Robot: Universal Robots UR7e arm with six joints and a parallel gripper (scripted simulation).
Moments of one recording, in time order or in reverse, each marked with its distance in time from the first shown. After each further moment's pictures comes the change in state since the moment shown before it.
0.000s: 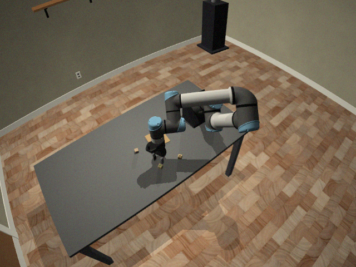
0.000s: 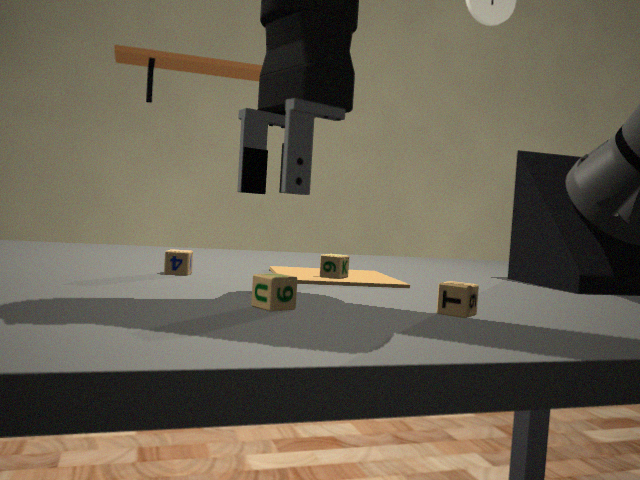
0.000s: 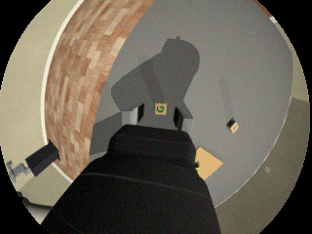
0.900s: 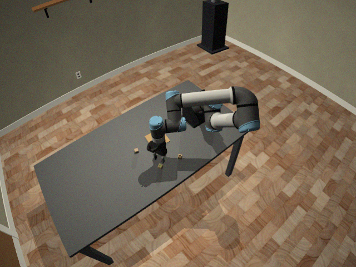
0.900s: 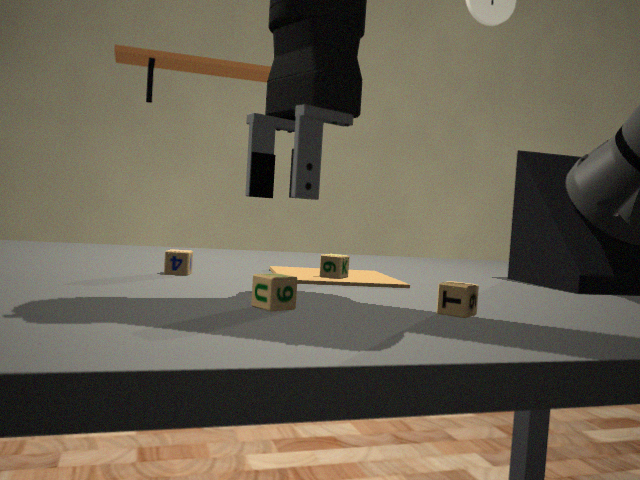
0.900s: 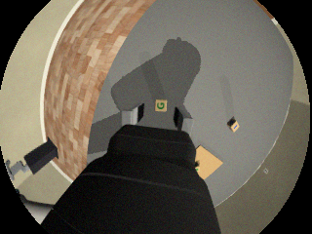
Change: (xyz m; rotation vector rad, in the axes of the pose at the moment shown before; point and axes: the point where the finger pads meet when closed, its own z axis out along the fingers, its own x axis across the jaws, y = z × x) arm 0.000 0.008 0.003 -0.001 0.002 -0.020
